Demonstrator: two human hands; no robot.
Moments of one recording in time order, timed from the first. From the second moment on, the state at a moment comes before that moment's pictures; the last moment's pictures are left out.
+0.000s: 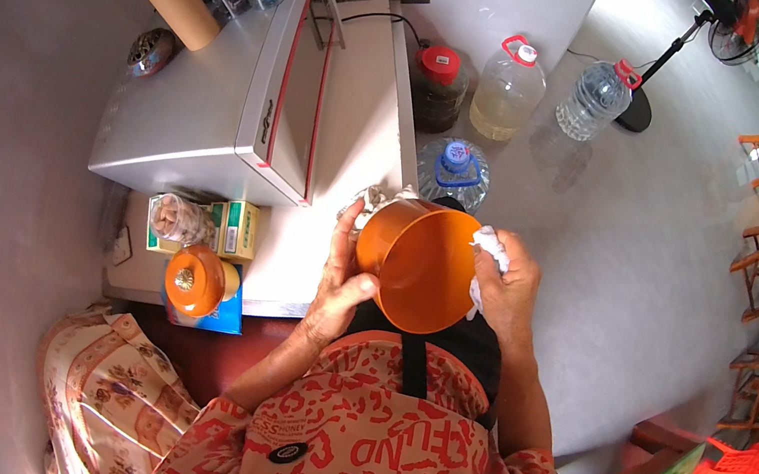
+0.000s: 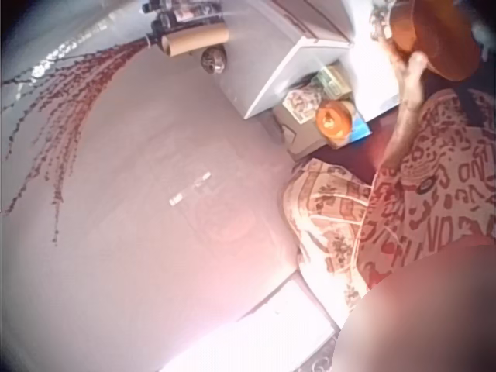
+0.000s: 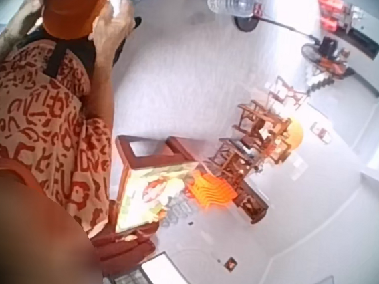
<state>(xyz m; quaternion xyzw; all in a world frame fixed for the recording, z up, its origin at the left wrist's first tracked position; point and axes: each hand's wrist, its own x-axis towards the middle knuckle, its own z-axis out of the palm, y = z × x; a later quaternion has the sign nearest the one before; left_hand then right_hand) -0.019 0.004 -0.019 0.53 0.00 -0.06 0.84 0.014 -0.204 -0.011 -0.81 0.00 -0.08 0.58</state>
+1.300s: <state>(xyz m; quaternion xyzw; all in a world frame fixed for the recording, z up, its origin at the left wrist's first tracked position) -0.001 0.011 0.004 0.61 0.01 -0.18 0.77 0.027 -0.194 0.021 -0.87 -0.25 -0.24 0.34</state>
